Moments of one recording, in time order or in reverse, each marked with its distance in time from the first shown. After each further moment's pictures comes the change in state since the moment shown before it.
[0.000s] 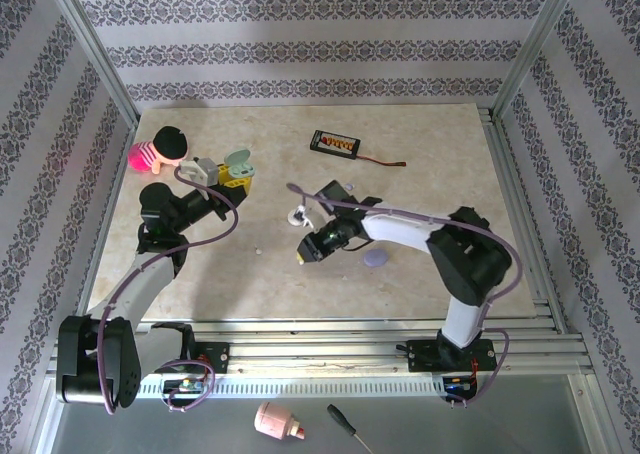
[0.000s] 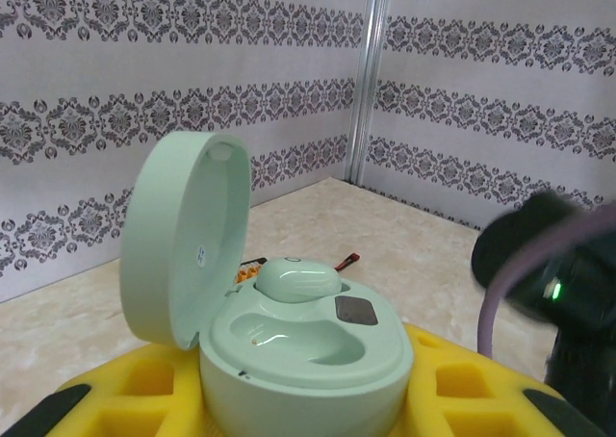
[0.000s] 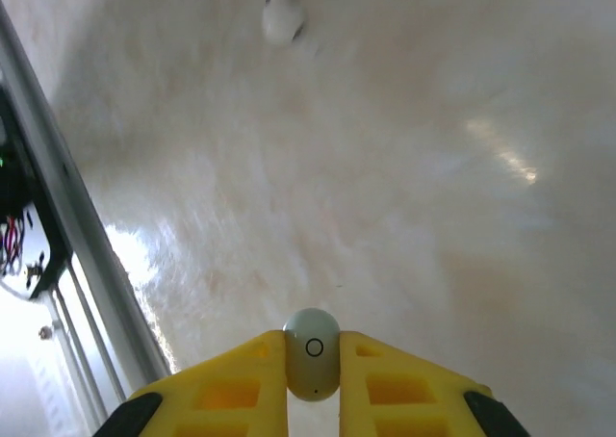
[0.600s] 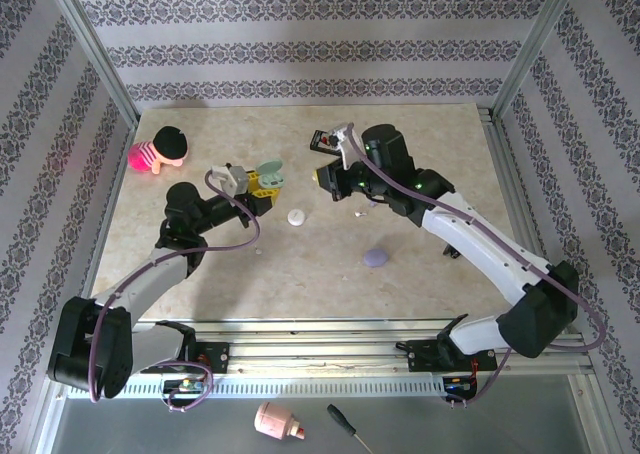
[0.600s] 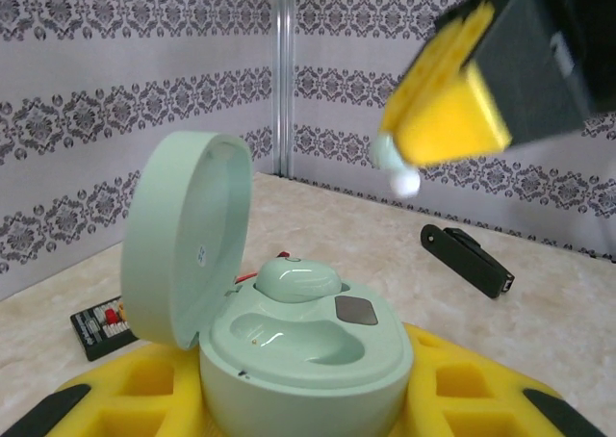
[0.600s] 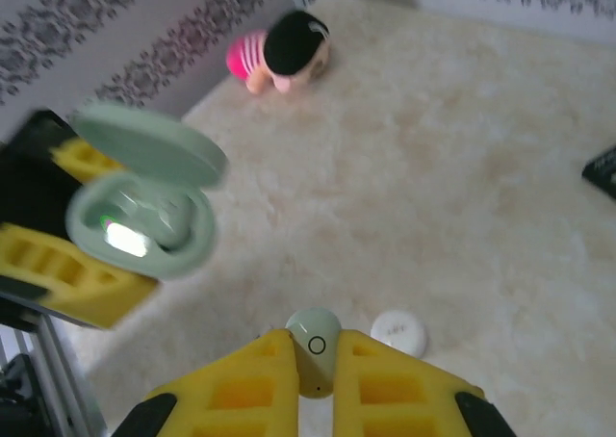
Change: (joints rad) left arm -0.204 0.069 0.023 0.031 -0.034 0.075; right arm -0.078 -0.372 0.226 -0.010 0.273 0.021
